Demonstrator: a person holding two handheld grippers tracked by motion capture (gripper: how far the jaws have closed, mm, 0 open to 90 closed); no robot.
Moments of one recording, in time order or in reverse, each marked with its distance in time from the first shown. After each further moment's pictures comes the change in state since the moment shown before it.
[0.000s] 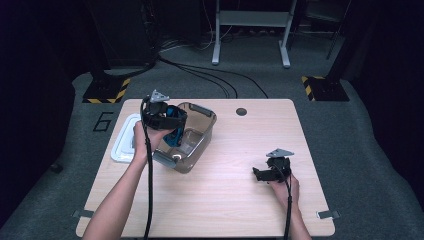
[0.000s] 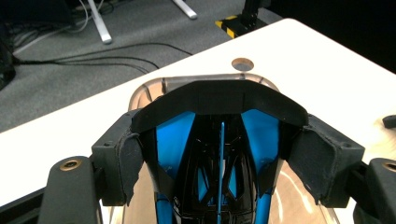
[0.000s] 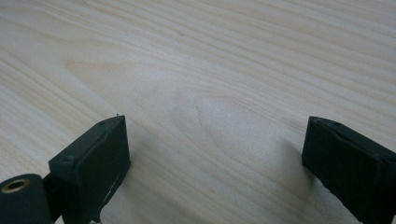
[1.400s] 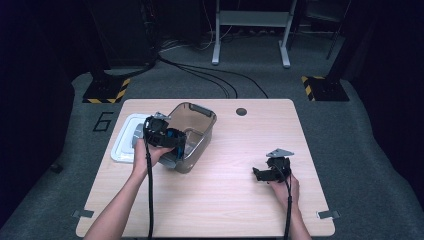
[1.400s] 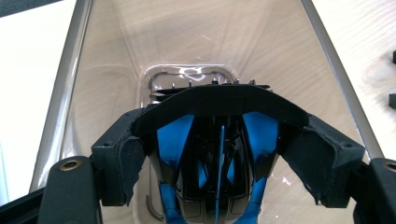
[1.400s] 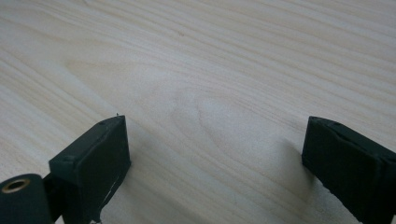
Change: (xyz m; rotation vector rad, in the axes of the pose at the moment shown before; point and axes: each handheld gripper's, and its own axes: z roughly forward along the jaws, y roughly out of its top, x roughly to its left) left arm 0.001 -0.055 0.020 0.201 -0.060 -0.062; right arm 0.000 0.000 0.000 -0.002 -0.001 -0.001
